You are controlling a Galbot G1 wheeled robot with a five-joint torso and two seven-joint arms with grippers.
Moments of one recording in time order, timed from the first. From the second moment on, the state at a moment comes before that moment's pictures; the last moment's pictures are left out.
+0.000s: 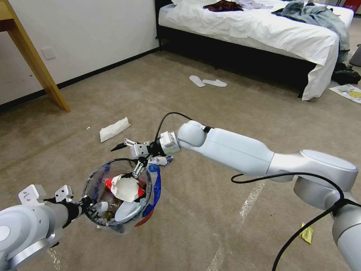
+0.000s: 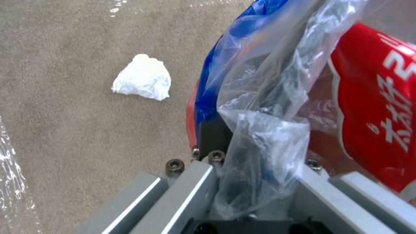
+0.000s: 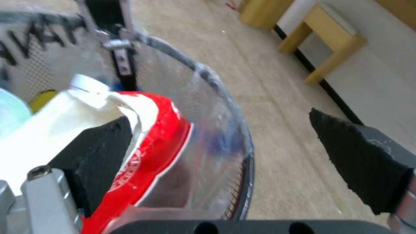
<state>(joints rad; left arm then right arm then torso) 1.49 -0.89 -0.83 -2.33 -1.98 0.63 -1.19 0.16 1.27 -0.94 1.26 0.58 0.29 -0.80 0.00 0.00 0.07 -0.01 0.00</state>
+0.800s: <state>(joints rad) 1.50 -0.91 -0.83 -2.33 -1.95 0.63 -1.19 0.25 1.26 -1.01 1.30 0.68 0.25 -1.01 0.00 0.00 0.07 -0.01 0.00</state>
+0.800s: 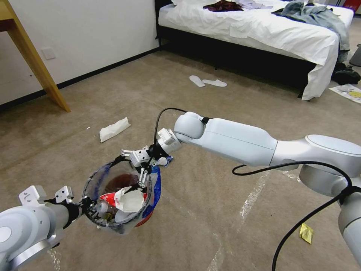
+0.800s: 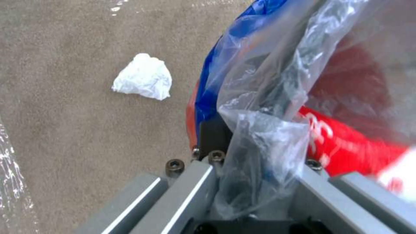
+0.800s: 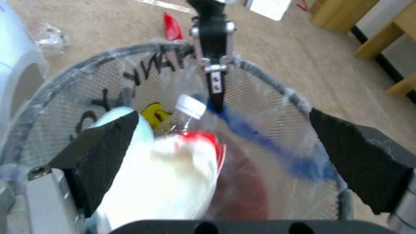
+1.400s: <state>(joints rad) 1.51 -0.92 -0.83 -2.35 -1.94 0.63 -1.19 0.32 1.34 -1.04 1.20 0.66 0.27 -0.97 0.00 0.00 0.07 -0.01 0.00</state>
